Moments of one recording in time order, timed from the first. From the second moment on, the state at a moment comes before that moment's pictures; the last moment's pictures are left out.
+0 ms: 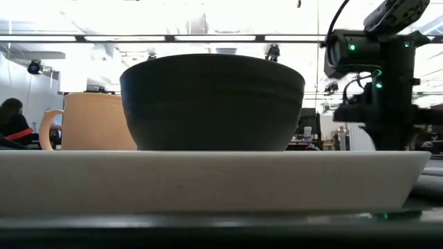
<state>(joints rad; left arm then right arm) -0.75 1.94 1.78 -1.21 -0.87 -1.55 0.02 1.39 0.61 -0.75 0.13 1.33</state>
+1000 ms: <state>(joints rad) -0.75 1.94 1.78 -1.20 -0.87 -1.55 0.67 1.58 0.85 -0.41 0.16 2.10</state>
